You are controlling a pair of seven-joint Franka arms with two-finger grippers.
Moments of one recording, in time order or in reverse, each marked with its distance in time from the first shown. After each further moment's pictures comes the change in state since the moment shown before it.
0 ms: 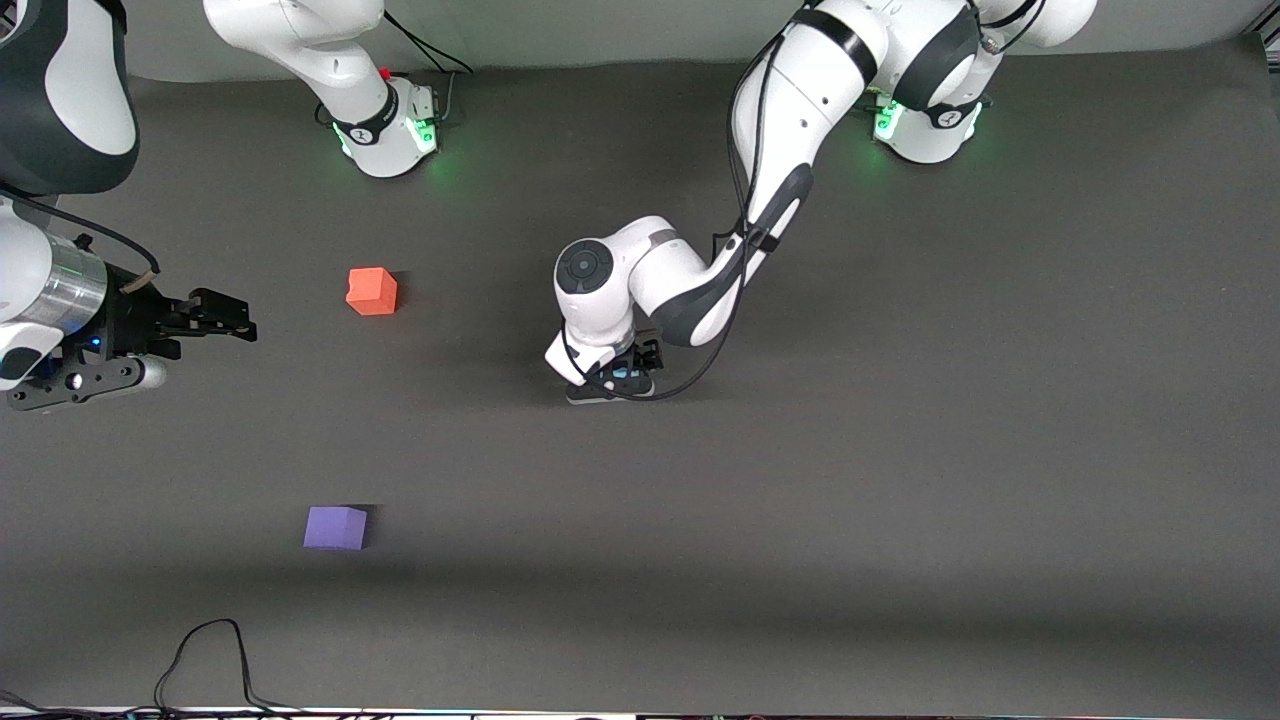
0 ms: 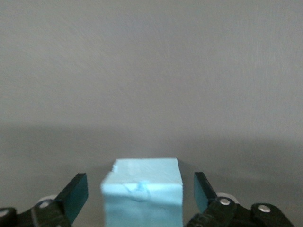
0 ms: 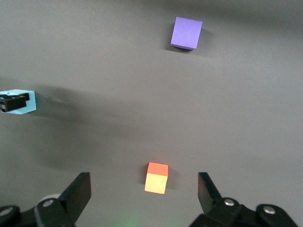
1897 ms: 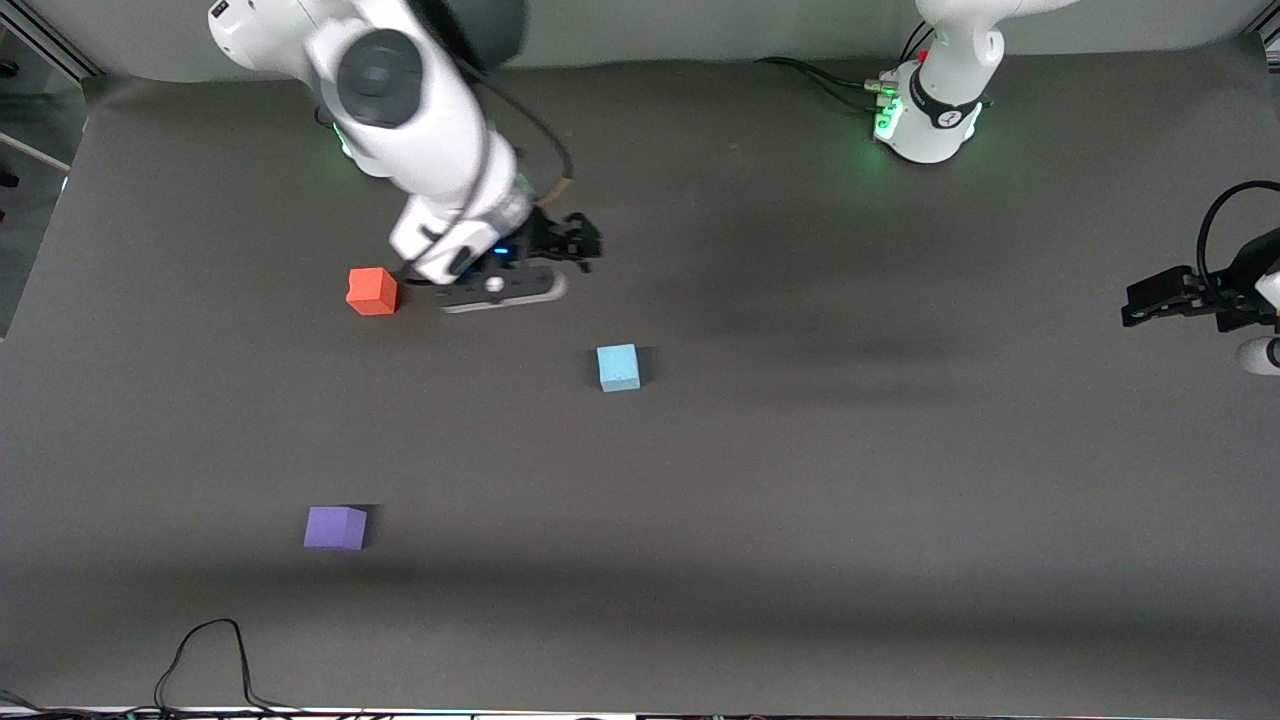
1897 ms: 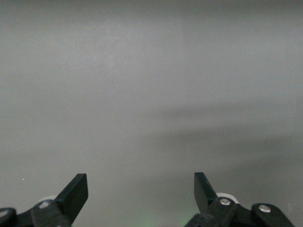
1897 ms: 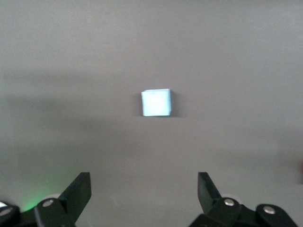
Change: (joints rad) left arm 0.950 -0.795 -0.051 -0.296 -0.139 -0.595 1.117; right arm 0.610 0.134 0.018 0.031 0.119 0.230 0.757
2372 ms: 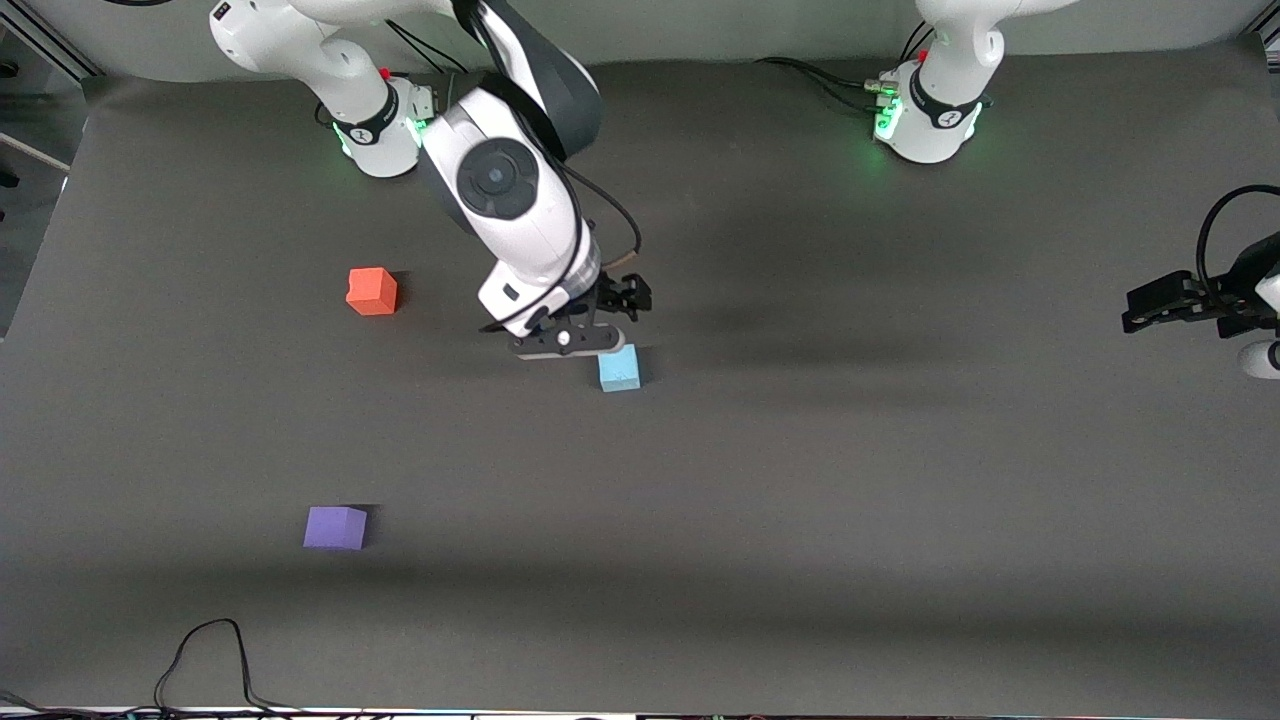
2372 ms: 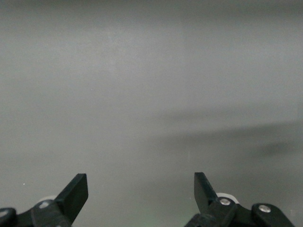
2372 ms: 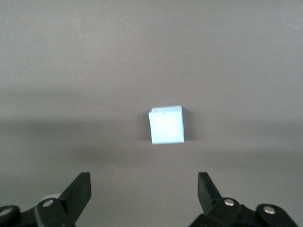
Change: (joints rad) left arm 0.000 -0.002 0.000 -0.004 0.001 0.023 0.000; right arm 0.032 0.142 -0.006 -0.087 -0.003 0.257 0.013
